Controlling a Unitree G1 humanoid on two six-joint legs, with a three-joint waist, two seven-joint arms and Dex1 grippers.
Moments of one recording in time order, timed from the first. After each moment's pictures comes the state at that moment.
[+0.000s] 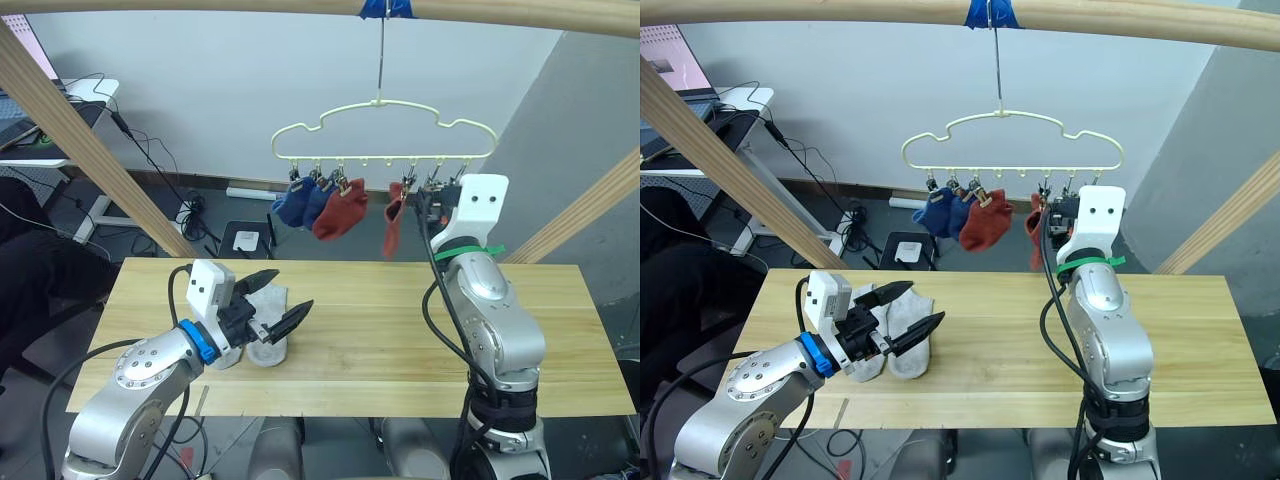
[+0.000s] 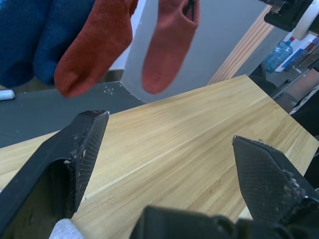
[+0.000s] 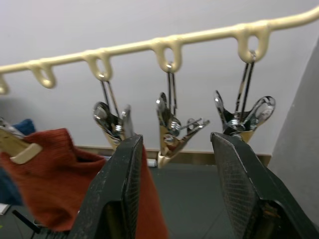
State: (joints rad) left arm 0.09 0.58 0.09 -0.59 -0.55 0.52 -0.58; right arm -0.42 0.01 0.00 -0.48 0.07 0.74 -0.14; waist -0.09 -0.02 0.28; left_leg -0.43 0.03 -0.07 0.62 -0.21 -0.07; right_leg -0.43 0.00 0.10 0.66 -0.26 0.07
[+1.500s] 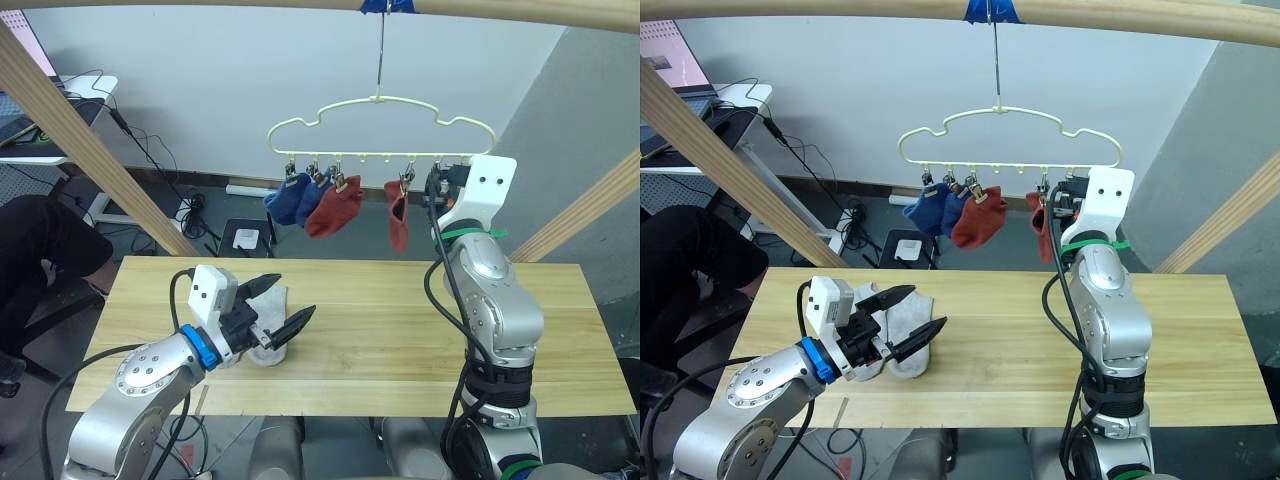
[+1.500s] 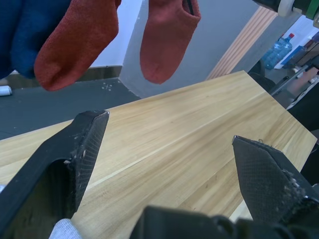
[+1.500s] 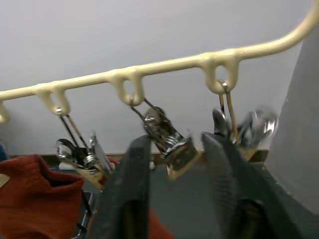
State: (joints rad) left arm 0.12 0.57 0.08 -0.62 -0.54 0.52 -0.58; right arm -0.52 0.04 -0.08 -0.41 0.09 0.76 -0.15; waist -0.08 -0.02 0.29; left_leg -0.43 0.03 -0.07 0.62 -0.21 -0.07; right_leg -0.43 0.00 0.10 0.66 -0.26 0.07
